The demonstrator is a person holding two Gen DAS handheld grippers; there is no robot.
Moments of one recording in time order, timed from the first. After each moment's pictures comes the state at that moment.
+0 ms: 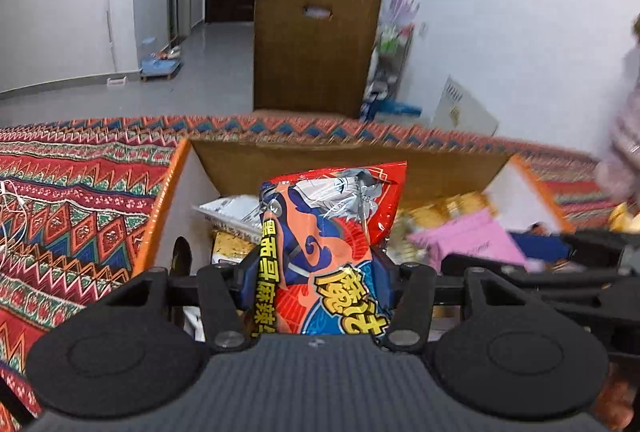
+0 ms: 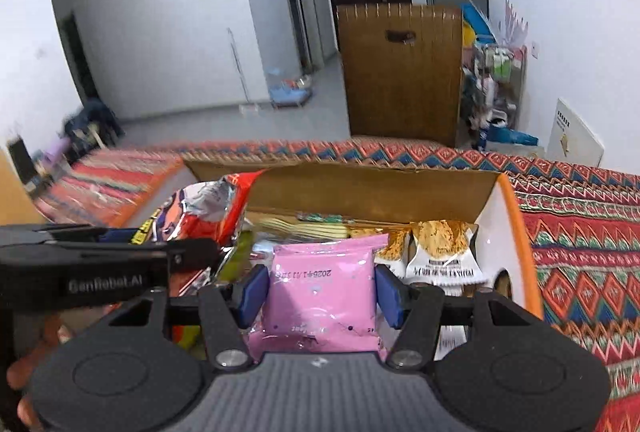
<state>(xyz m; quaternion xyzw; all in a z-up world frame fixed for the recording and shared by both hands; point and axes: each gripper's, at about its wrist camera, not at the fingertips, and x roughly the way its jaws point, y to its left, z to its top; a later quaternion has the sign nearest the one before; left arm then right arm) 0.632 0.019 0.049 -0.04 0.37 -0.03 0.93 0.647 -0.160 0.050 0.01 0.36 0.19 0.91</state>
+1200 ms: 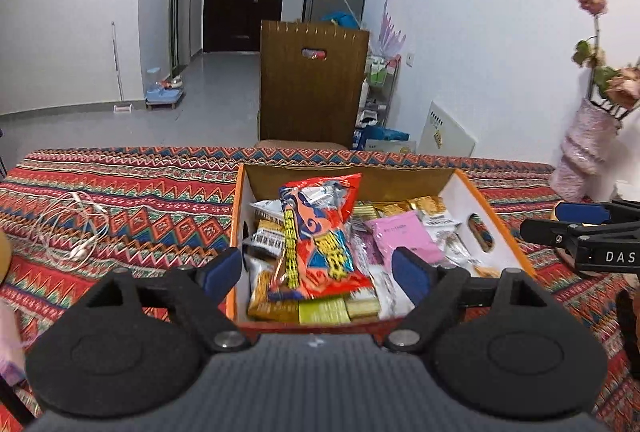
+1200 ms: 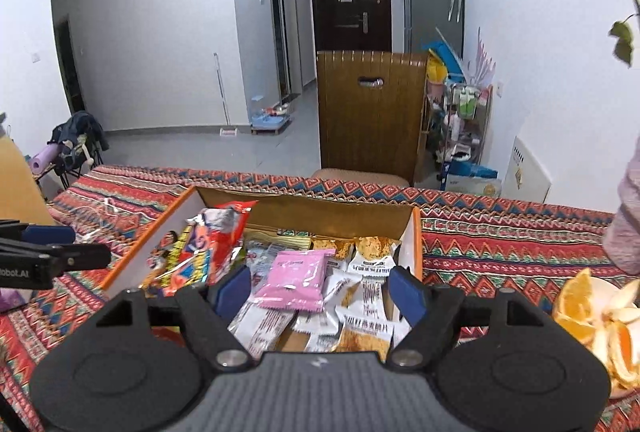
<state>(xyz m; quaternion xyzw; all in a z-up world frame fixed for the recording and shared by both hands) 0.482 0.051 0.152 -0.04 0.32 -0.04 0.95 0.534 -0.219 0.140 -0.01 0.31 0.17 0.94</state>
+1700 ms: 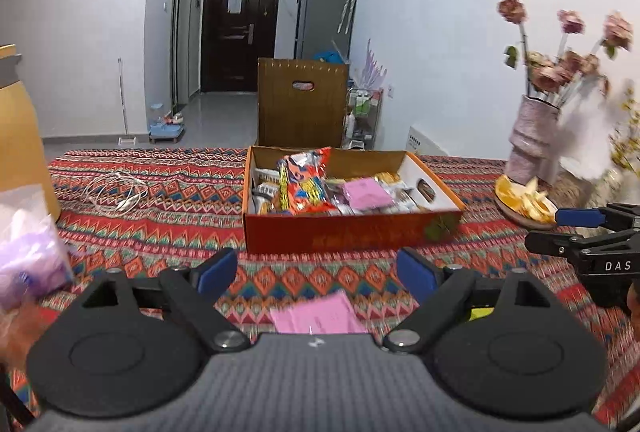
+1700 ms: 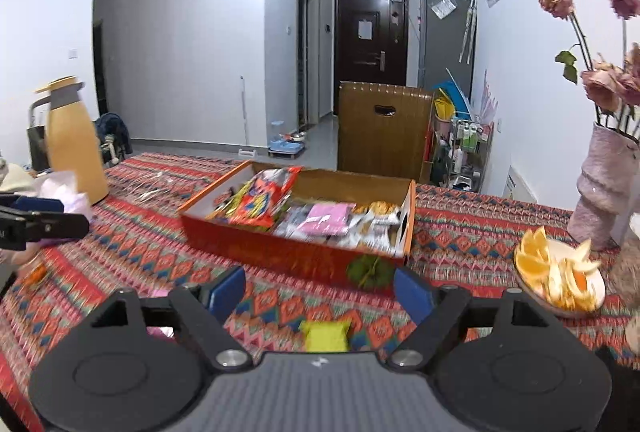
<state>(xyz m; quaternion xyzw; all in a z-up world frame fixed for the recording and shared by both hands) 0.281 0.040 0.144 -0.03 0.25 -0.05 0.97 0.340 -0.248 0.129 -0.04 0.24 0.19 0.95</state>
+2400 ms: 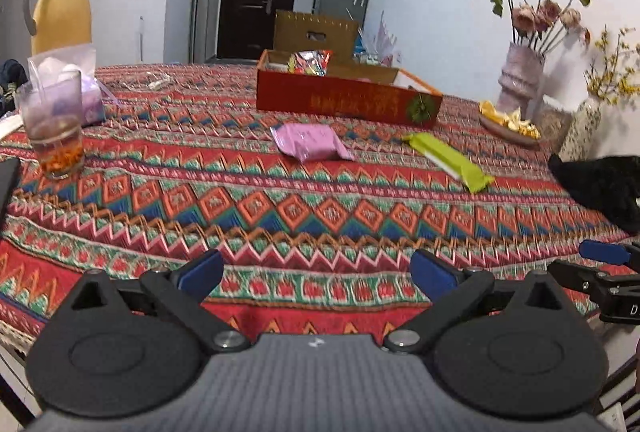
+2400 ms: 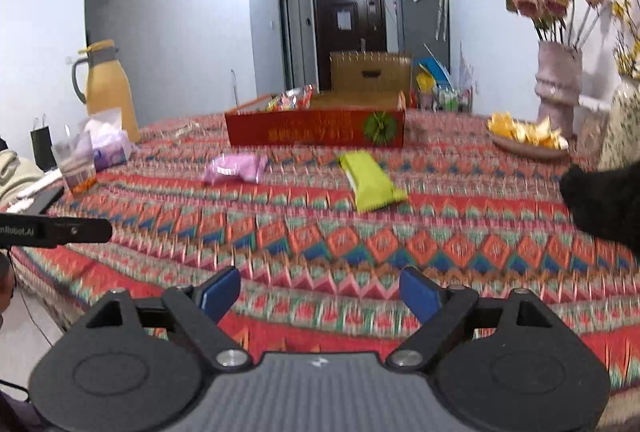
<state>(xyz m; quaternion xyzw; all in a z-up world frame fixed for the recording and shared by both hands) 0.130 0.020 0.035 -0.06 0.29 -0.03 0.95 0.137 -0.265 0.016 0.00 0.26 0.16 0.95</state>
